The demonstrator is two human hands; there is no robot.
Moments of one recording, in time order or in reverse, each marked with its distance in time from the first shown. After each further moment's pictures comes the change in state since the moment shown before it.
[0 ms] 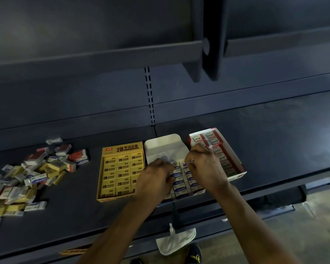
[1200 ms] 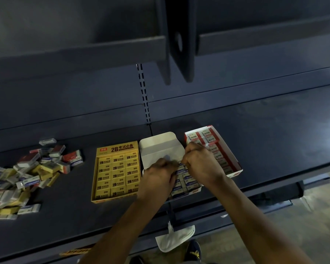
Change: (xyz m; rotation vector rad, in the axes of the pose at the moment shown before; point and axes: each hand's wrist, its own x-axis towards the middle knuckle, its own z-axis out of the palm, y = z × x) left_hand 0.009 0.005 0.025 0.003 0.133 0.110; right_hand 0.009 -0.006 -0.021 -0.077 -0.271 0.001
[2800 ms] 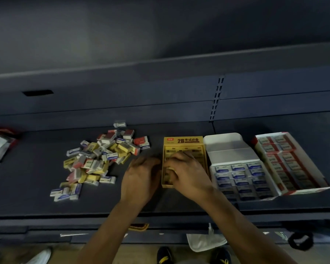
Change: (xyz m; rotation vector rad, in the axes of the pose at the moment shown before) left_hand -0.099 -0.138 -0.100 0.139 0.135 -0.333; right_hand 0.041 -0.175 0.073 0.248 0.212 -0.358
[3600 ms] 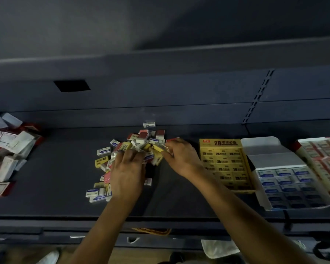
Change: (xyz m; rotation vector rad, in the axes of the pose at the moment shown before) left_hand -0.004 -0.120 -0.041 0.286 0.141 -0.080; right_hand 0.099 -0.061 0.067 0.048 -0.091 0.206
